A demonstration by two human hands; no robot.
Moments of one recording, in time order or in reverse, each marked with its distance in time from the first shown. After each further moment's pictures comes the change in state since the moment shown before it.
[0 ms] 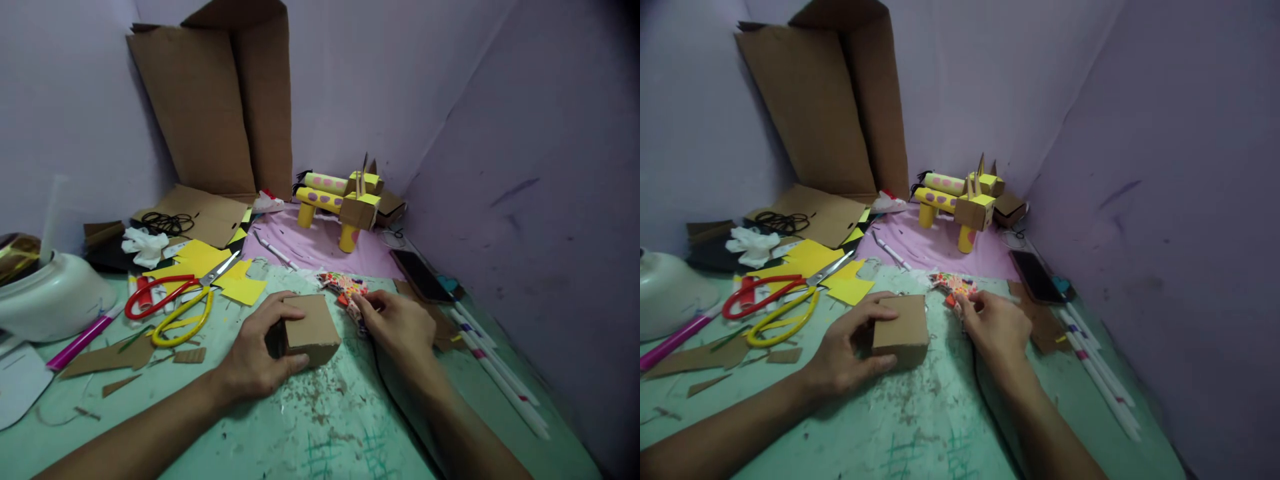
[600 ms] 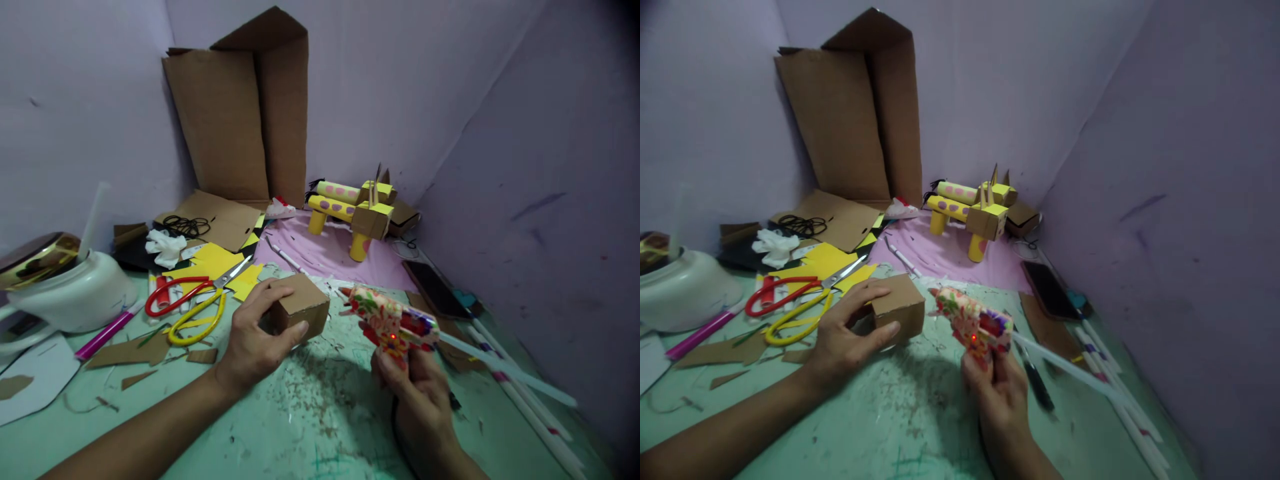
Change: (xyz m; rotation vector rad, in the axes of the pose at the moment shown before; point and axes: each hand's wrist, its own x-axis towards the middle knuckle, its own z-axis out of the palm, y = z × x) left_hand 0.010 0.010 -0.004 0.199 0.361 -0.028; right_hand -0.065 0.007 0.004 0.691 -0.076 -0.101
